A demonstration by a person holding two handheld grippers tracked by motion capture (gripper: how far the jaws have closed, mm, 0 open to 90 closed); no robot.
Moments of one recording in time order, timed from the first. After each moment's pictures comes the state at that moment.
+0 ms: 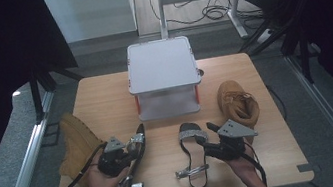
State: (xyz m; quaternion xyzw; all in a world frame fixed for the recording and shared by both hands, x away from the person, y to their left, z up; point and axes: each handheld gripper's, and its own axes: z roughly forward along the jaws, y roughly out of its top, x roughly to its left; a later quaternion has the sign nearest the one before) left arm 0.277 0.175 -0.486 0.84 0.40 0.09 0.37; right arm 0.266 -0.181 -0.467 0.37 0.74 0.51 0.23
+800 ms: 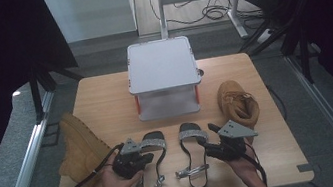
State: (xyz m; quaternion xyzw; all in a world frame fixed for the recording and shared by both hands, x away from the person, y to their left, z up) left arm 0.269 0.143 -0.485 0.85 0.36 0.07 0.38; right arm 0.266 -0.183 -0.472 0.38 0.74 0.50 0.23
